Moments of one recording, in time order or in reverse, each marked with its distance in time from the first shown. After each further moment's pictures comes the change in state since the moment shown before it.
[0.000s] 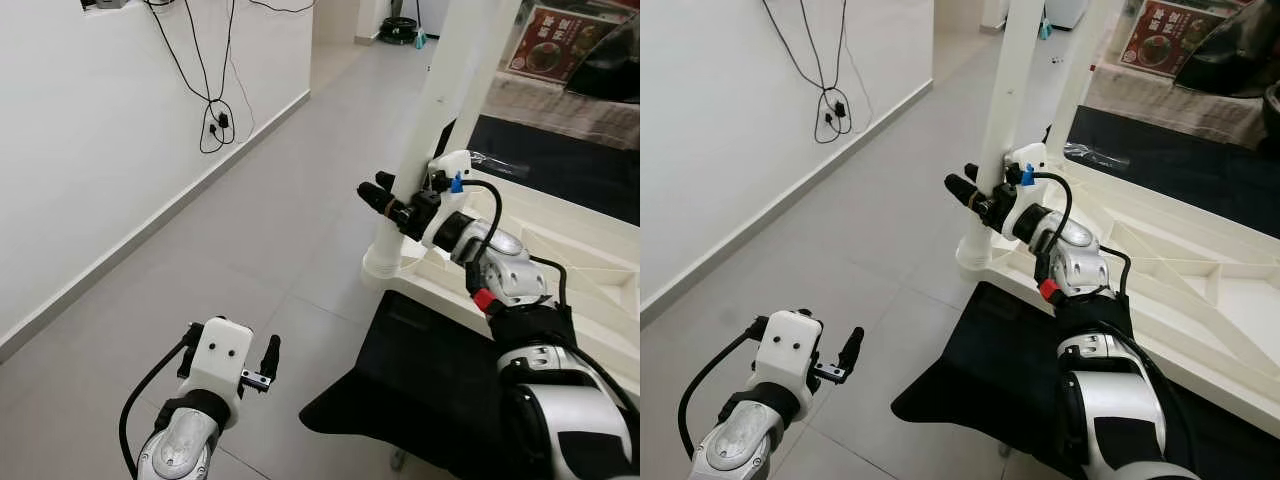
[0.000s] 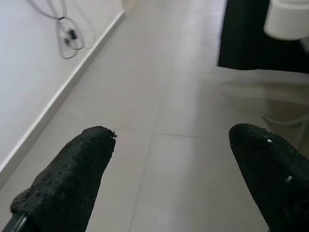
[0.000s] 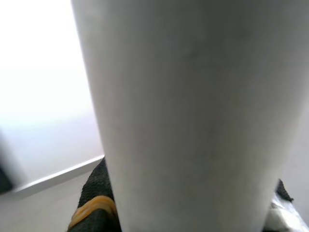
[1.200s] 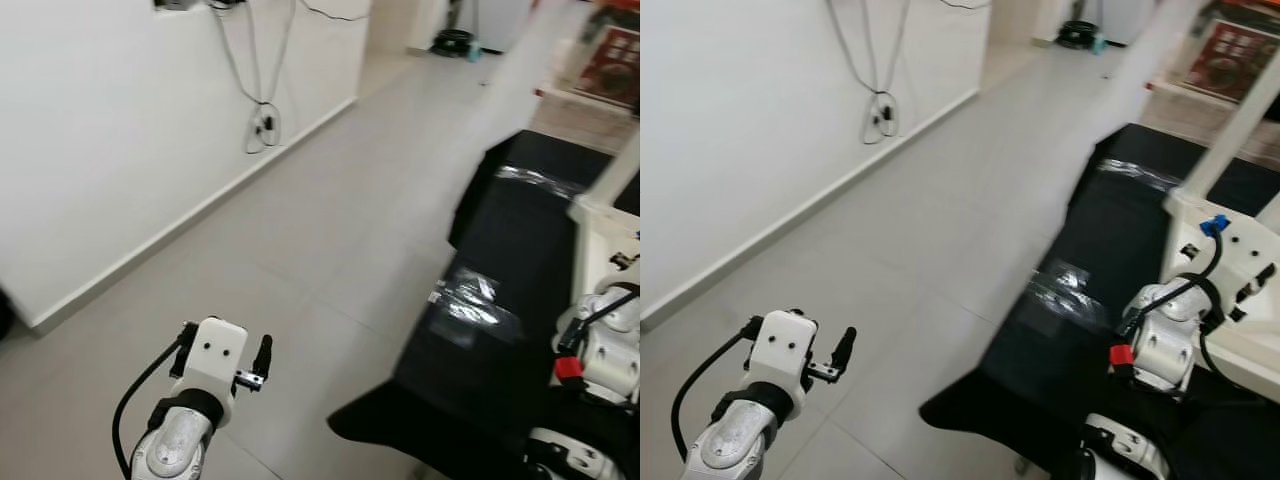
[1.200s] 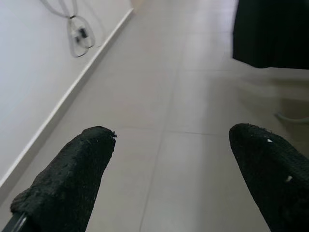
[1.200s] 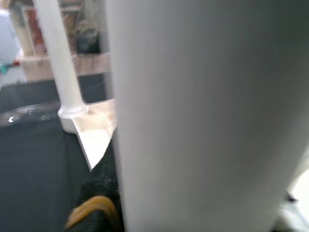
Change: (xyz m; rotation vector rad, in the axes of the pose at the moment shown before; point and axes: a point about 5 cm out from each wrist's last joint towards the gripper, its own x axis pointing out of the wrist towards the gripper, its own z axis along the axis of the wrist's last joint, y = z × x) left arm 0.000 -0.001 -0.004 0.005 0.009 -0.009; right arm -0.131 -0.066 -0.003 -0.041 -0.009 -1.366
